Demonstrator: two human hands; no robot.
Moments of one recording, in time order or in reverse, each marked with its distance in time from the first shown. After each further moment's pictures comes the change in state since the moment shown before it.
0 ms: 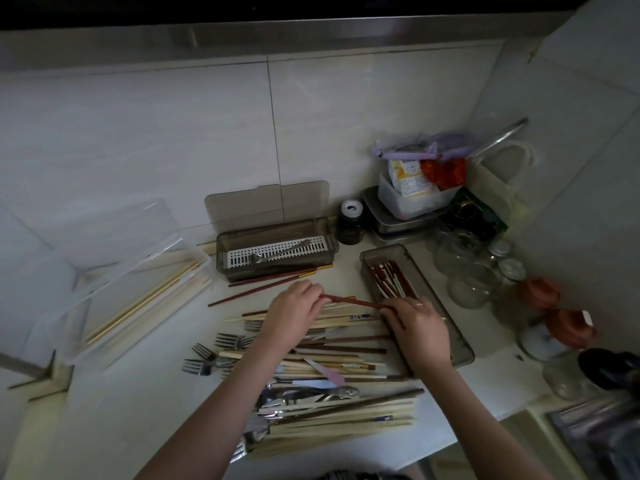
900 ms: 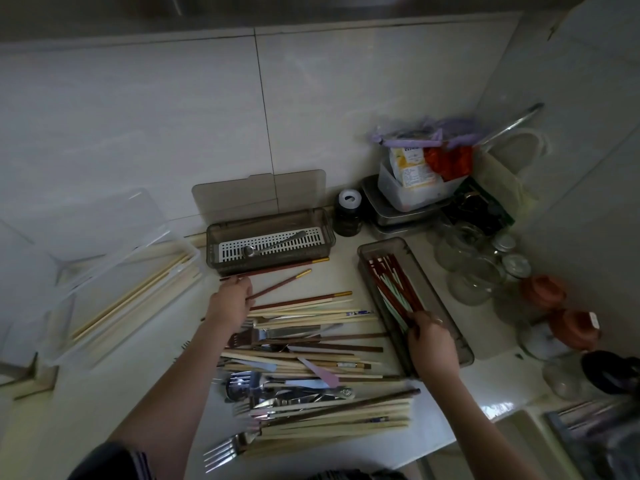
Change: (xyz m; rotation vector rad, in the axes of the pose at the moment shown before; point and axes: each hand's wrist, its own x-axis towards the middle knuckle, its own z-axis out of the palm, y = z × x) left_hand -0.012 -0.106 0.006 0.138 -0.350 -0.596; right_hand -0.013 0.032 0.014 0.091 -0.290 0.455
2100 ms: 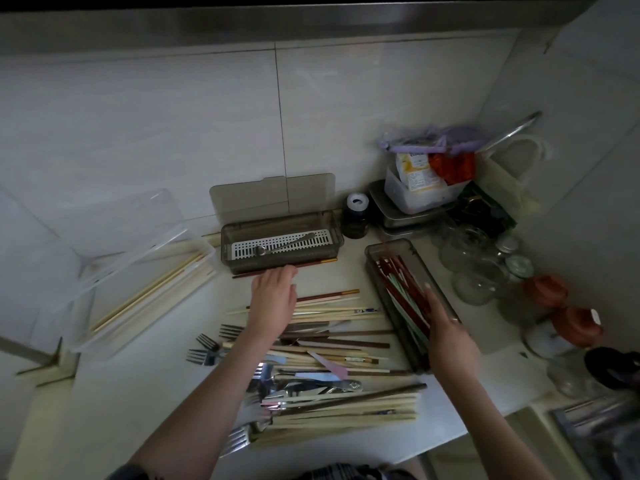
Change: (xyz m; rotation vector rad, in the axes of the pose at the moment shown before) left_hand -0.041 0.060 -0.005 -0.118 0.429 0.323; right_hand -0.019 -0.009 -0.022 -0.219 0.022 0.079
